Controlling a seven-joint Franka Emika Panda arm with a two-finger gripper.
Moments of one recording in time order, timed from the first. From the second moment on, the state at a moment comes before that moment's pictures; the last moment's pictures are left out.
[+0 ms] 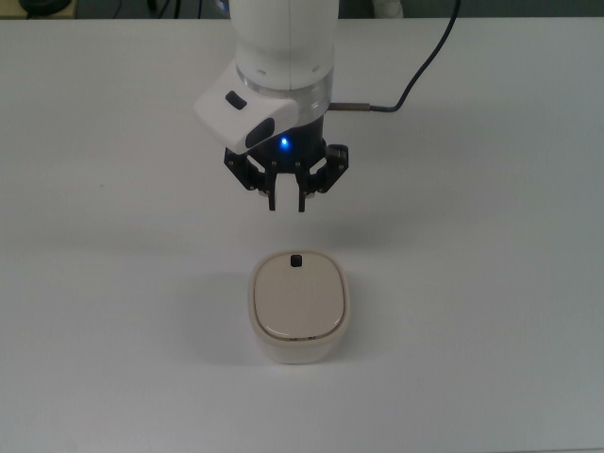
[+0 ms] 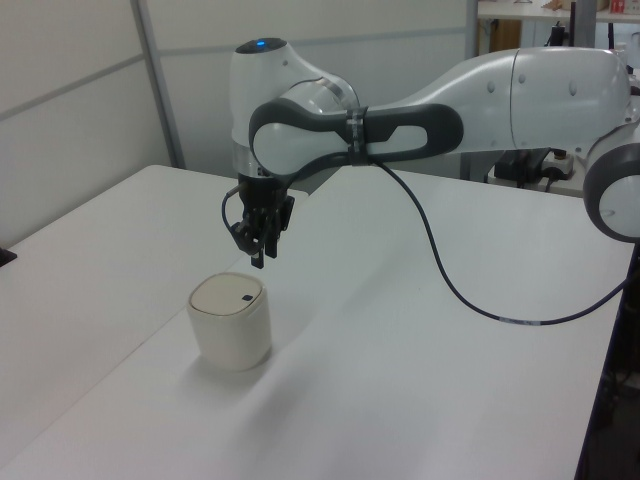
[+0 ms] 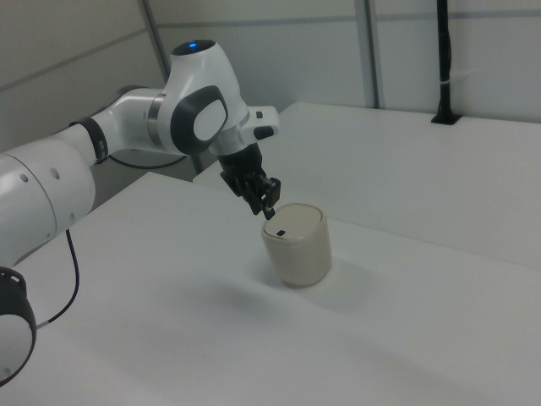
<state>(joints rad) 0.10 0.43 0.00 -1.28 -0.02 1.87 0.16</state>
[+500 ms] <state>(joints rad) 0.12 0.51 0.00 -1.28 -0.08 2.00 0.23</state>
